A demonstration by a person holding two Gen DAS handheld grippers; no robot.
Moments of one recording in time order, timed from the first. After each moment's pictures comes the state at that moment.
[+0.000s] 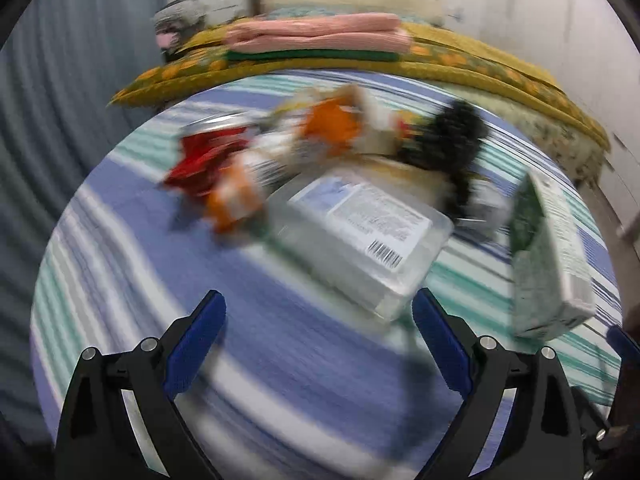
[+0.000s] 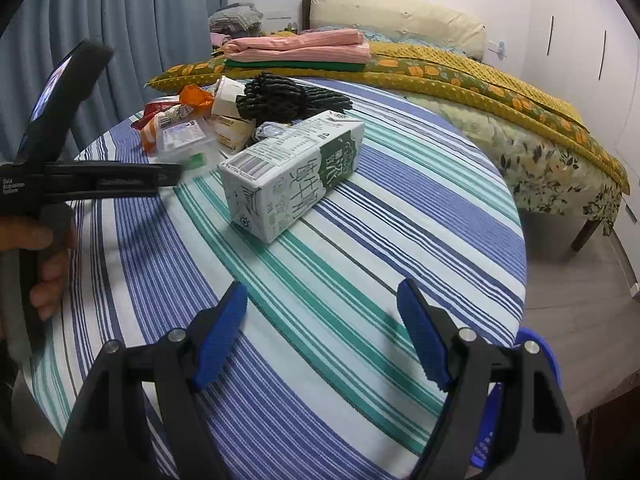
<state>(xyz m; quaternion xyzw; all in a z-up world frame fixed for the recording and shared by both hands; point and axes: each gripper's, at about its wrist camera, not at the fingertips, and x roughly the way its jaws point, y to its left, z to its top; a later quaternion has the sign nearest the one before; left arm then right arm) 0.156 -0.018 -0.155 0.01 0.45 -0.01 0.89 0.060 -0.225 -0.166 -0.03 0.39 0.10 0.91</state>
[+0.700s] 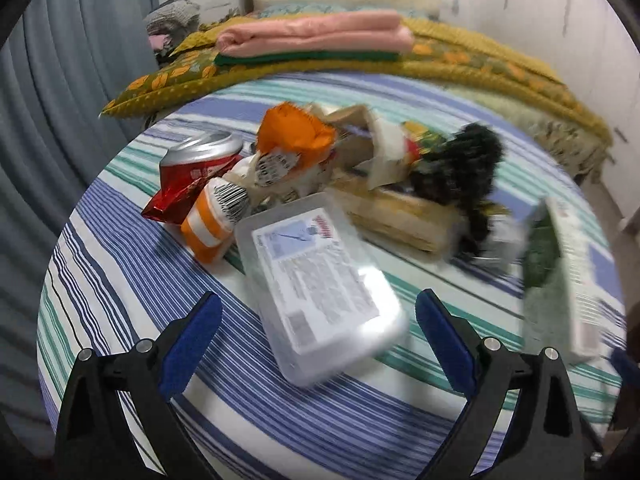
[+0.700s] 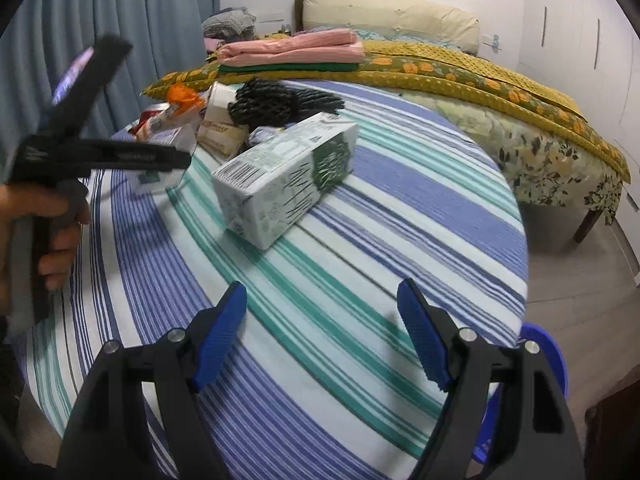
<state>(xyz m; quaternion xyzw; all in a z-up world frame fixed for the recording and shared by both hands) 0.200 -0.032 -0.150 0.04 0.46 -0.01 0.89 0.063 -0.232 -0.164 -0.01 0.39 0.09 0.92</state>
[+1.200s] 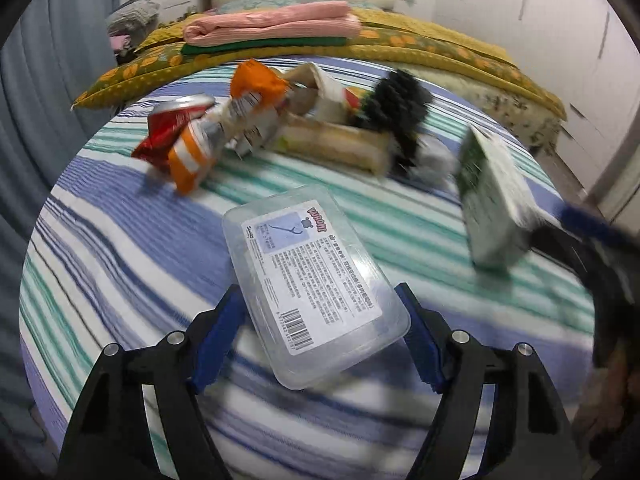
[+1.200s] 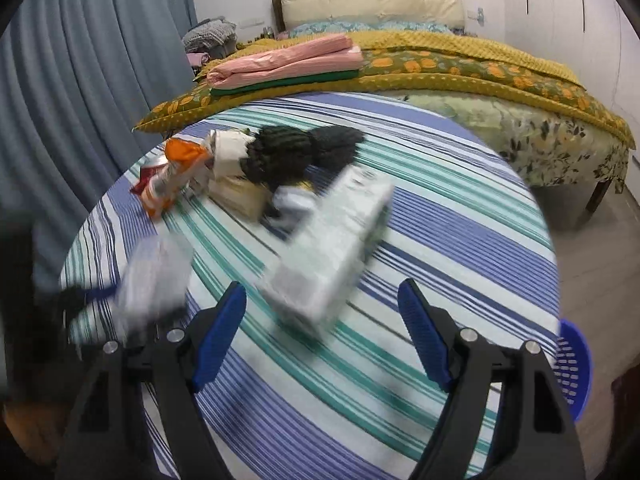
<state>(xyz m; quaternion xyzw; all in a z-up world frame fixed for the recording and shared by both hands) 0.129 -0.025 -0.152 0.03 0.46 -0.11 0.88 0.120 -0.196 -0.131 0.07 0.42 0.08 0.90</state>
